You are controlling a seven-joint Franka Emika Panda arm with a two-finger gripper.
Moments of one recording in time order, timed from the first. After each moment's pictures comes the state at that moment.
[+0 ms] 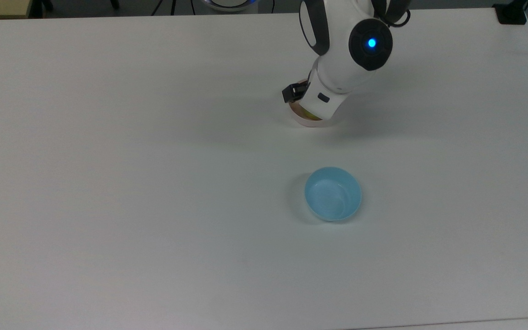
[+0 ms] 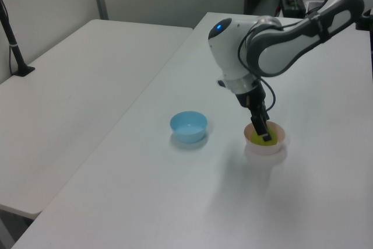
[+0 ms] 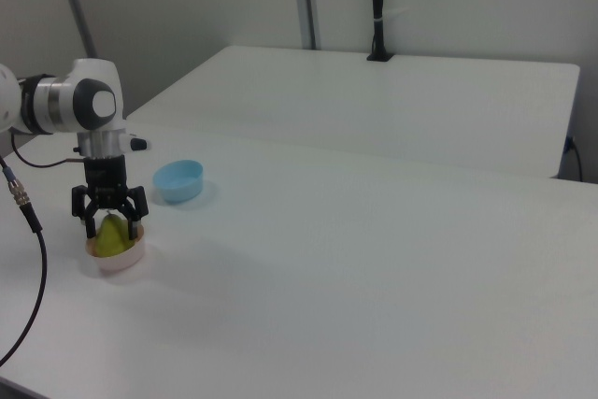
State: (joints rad) arm 0.39 0.45 0.03 -1.64 0.00 1.69 0.09
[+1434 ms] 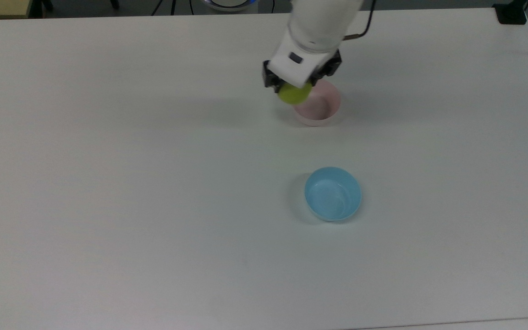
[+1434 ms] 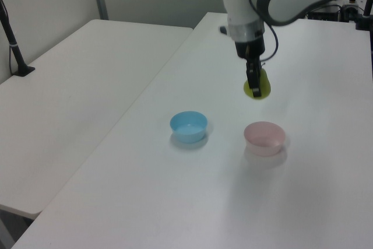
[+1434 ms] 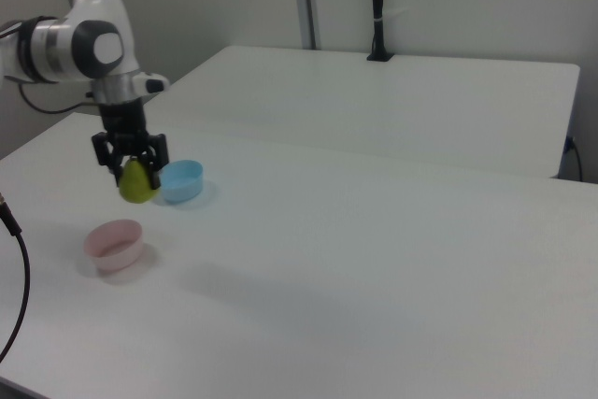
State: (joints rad) arm 0.29 0.27 0.01 -1.62 -0.03 1.70 0.06
